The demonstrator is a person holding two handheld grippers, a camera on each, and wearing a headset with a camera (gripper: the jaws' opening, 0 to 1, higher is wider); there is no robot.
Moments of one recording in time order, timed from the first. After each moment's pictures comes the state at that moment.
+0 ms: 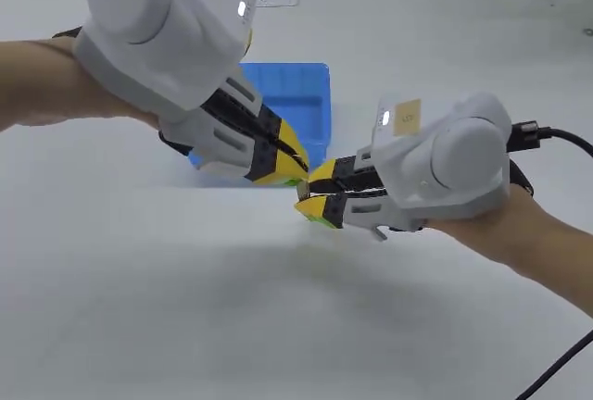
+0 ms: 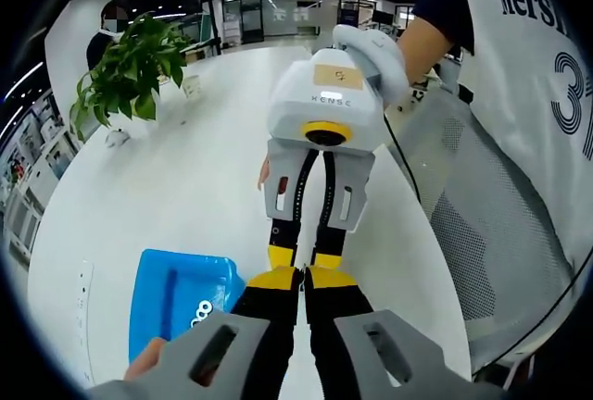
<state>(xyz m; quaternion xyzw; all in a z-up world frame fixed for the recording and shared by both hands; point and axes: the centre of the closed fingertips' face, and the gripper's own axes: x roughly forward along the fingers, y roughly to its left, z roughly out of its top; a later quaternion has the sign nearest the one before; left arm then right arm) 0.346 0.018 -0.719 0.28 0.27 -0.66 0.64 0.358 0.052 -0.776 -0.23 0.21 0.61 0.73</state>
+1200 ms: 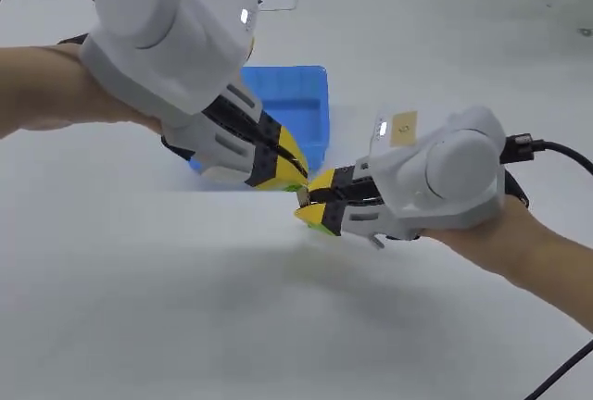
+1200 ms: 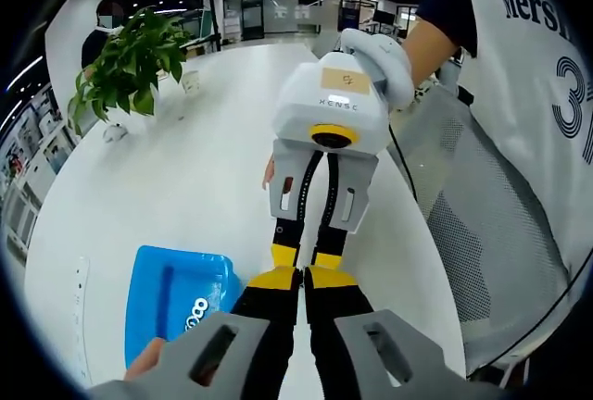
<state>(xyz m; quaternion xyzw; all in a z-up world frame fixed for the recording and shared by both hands) 0.345 0.024 -0.718 0.28 0.28 -0.66 0.64 0.354 0.052 -0.776 -0.22 0.21 0.60 0.74</state>
